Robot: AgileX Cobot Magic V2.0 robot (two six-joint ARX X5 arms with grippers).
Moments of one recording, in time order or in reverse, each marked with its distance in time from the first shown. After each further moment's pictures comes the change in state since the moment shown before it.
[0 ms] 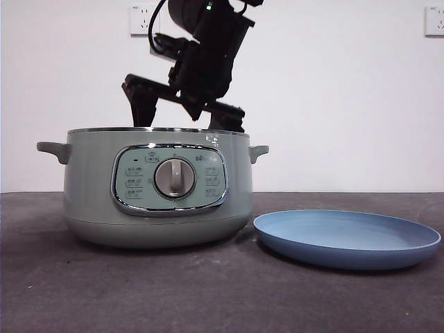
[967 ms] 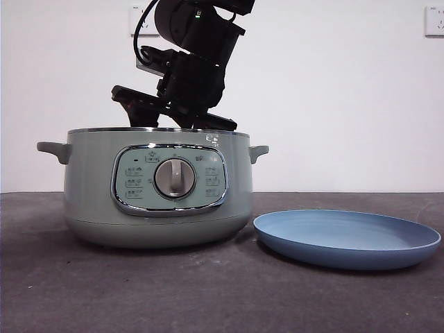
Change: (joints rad) left arm 0.000 0.000 0.000 0.000 0.003 0.000; right arm 0.027 0.026 0.004 -0.058 -0.024 -0.008
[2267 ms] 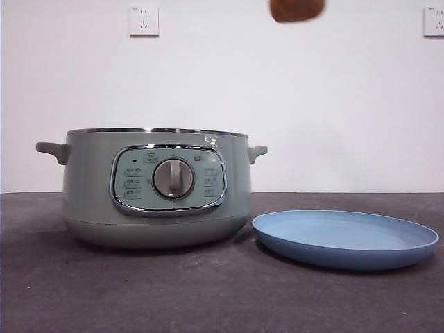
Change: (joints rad) left arm 0.000 0.085 0.000 0.039 0.089 0.010; right arm -0.198 -0.589 0.000 -0.371 0.133 -0.081
